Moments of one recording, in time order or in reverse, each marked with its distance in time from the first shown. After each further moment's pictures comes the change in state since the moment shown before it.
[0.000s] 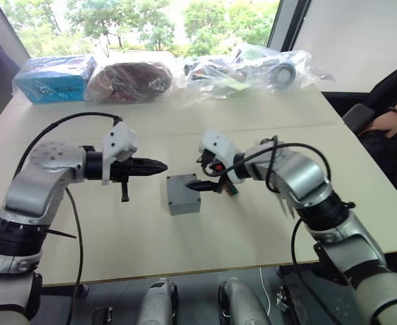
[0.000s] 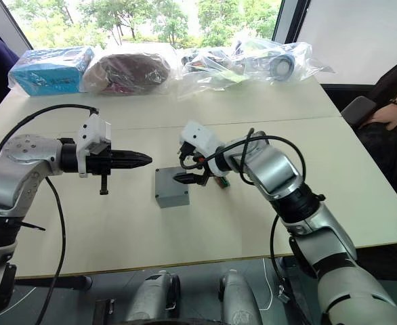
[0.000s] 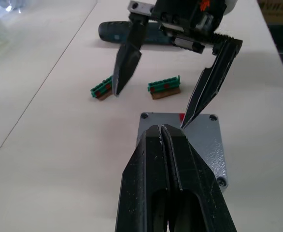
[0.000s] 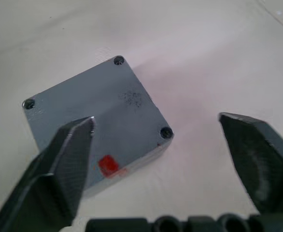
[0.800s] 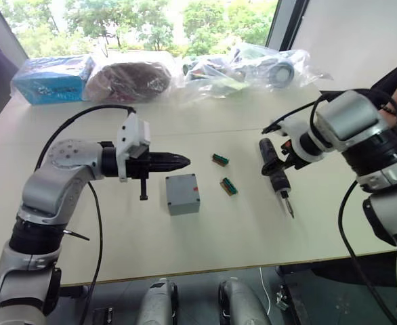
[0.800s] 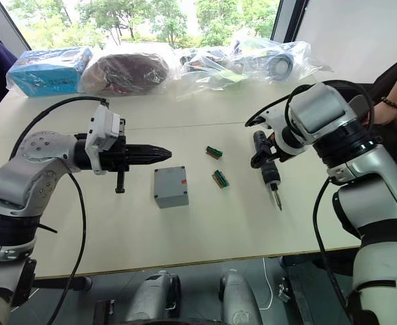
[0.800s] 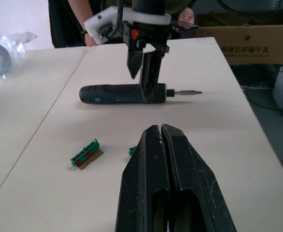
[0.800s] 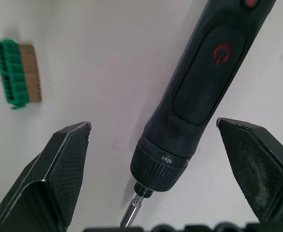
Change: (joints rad) left arm -0.023 -0.118 -0.002 -0.083 -0.072 0.006 0.054; right arm -0.379 -0.217 0.273 0.660 0.028 0.479 0.031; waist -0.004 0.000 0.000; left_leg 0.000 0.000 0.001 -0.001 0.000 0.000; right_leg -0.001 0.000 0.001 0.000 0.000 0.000
